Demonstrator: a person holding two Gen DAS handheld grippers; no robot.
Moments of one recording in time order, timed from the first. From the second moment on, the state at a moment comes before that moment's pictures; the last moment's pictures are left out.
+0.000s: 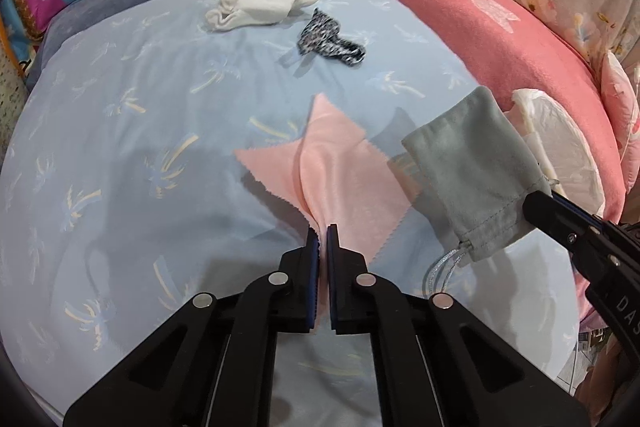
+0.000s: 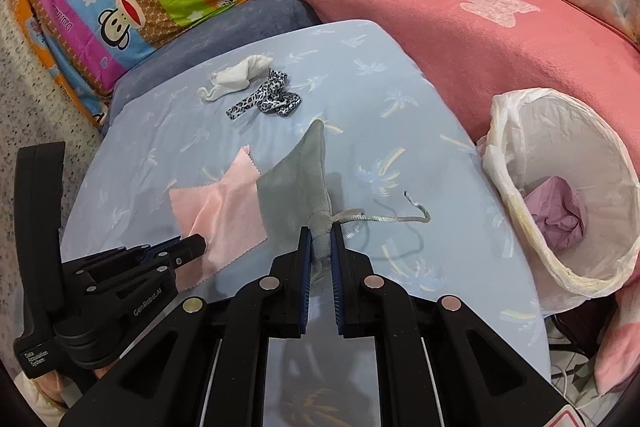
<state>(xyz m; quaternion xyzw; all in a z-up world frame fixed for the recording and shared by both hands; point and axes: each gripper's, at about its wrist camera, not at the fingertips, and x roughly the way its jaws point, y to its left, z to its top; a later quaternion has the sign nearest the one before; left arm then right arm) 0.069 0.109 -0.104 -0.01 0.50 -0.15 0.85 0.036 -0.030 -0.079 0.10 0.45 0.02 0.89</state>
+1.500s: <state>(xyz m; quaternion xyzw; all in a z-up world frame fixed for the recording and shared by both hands) 0.051 -0.086 0.040 0.06 0.35 -0.36 0.86 -0.032 -0.230 0.028 0.21 0.28 -0.15 0.93</state>
